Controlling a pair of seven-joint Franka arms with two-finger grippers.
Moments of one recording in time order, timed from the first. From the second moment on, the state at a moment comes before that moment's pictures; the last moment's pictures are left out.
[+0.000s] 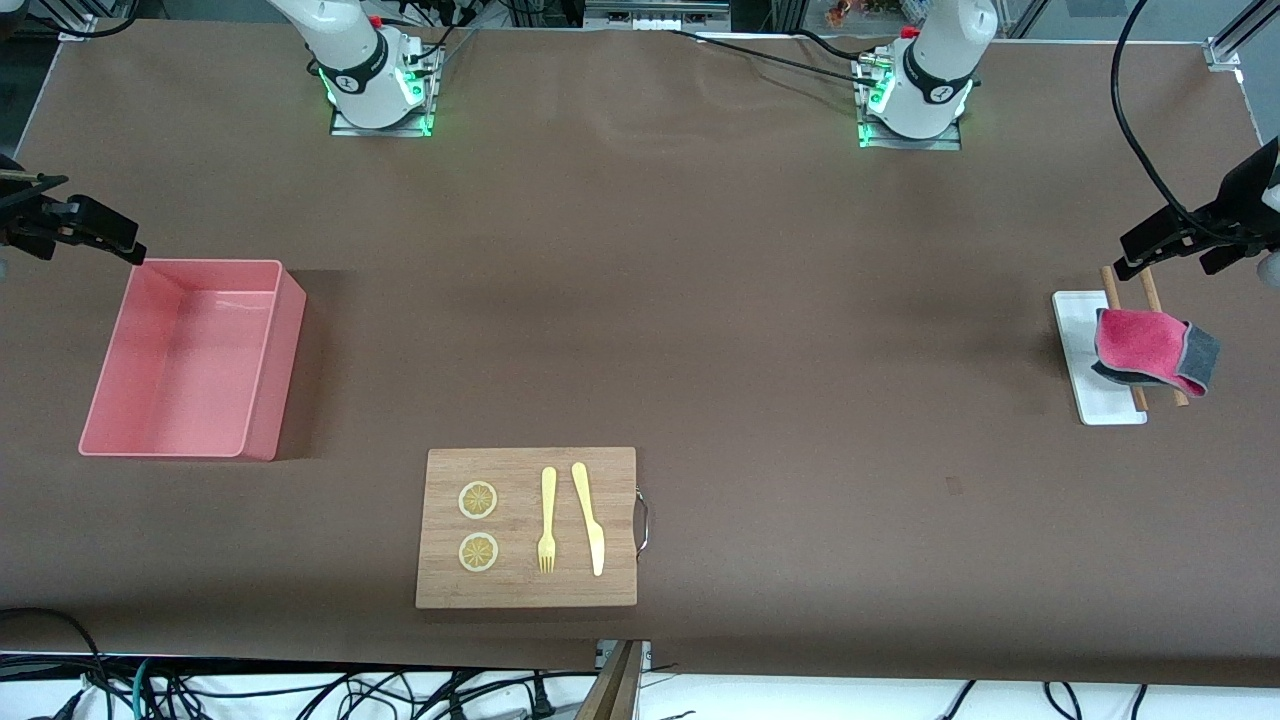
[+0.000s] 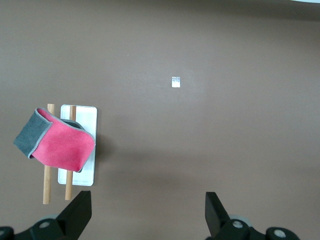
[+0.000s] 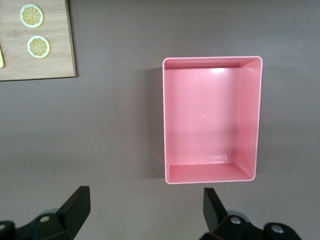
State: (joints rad) left arm -0.09 -0.02 0.14 -1.65 -0.01 1.68 -0.07; right arm -0.04 0.06 -0.01 -1.53 -0.04 1.56 0.00
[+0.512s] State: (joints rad) left arm -0.09 -0.02 0.14 -1.65 -0.01 1.69 -0.07; right arm -0.04 0.06 -0.01 -1.53 -0.04 1.56 0.00
